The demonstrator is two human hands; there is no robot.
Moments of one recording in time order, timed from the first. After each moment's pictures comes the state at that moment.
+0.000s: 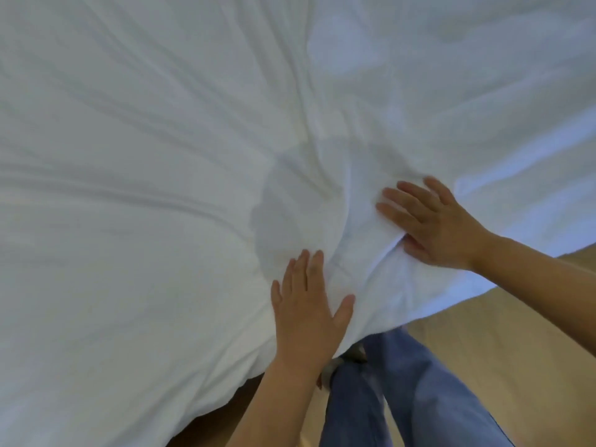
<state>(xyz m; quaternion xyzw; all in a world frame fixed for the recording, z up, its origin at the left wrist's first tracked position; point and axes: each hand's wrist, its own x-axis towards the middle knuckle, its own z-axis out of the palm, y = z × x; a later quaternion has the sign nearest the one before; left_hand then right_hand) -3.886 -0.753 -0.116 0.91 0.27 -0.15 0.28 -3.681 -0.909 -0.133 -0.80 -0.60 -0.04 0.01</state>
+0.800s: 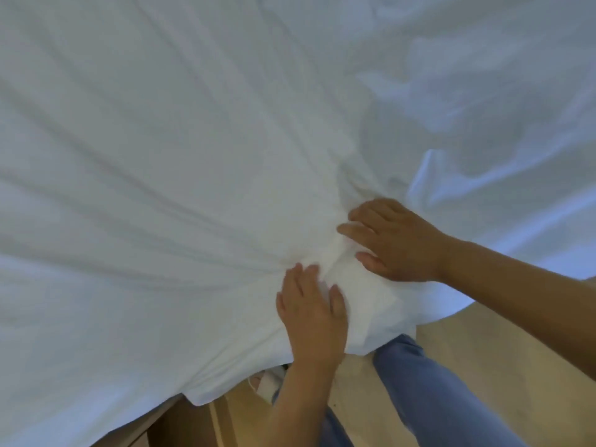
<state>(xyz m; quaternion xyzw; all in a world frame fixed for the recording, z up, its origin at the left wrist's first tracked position) -3.660 -0.991 -0.115 0.85 0.43 -0.05 0.29 -3.490 -1.071 -0.120 -0.76 -0.63 0.08 0.11</state>
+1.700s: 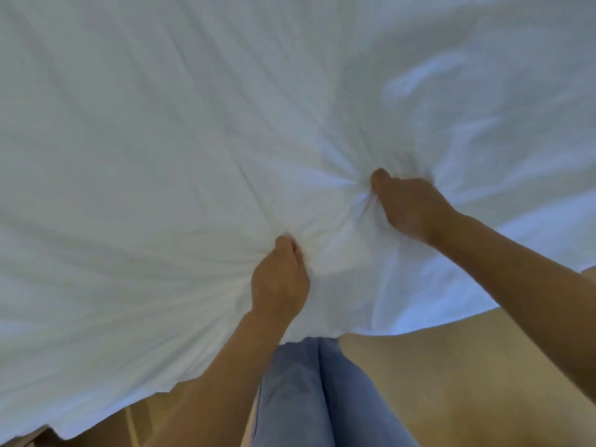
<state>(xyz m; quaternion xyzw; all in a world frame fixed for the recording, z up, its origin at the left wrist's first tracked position) -3.500 -1.049 -0.116 0.88 0.35 -0.10 0.31 -3.307 -1.170 -0.110 -0.87 -0.41 0.26 0.02</state>
